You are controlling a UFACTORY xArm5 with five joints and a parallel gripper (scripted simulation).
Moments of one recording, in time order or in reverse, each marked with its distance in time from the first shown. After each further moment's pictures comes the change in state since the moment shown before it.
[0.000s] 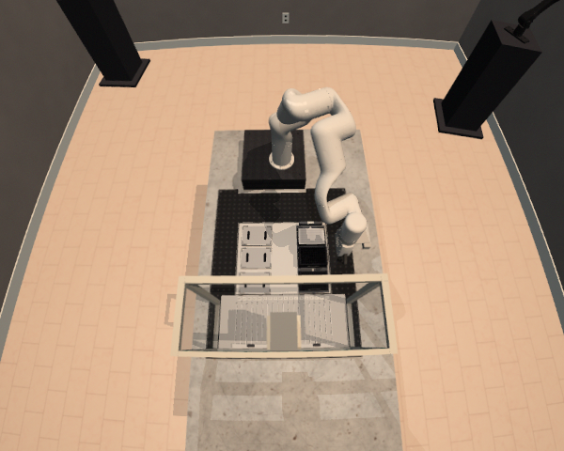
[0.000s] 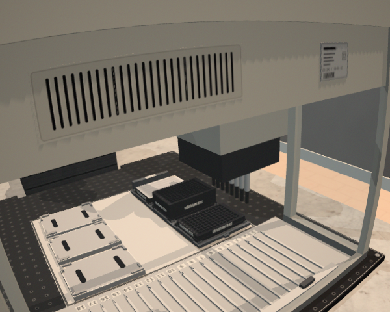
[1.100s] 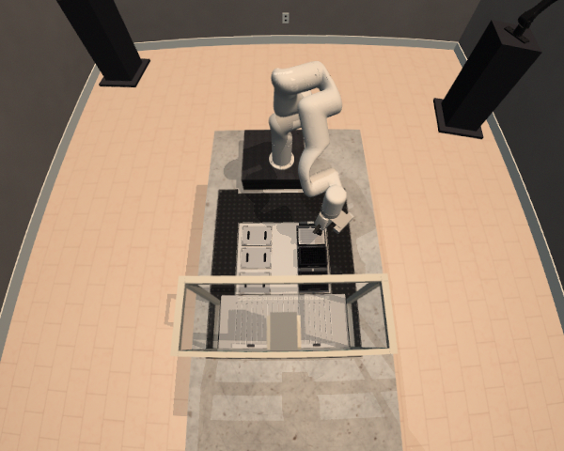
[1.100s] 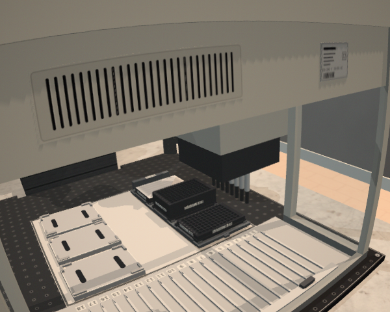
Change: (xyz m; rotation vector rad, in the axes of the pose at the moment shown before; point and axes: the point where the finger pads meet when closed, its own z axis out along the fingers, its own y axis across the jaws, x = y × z) arm -0.057 -0.106 0.001 0.005 -0.005 0.802
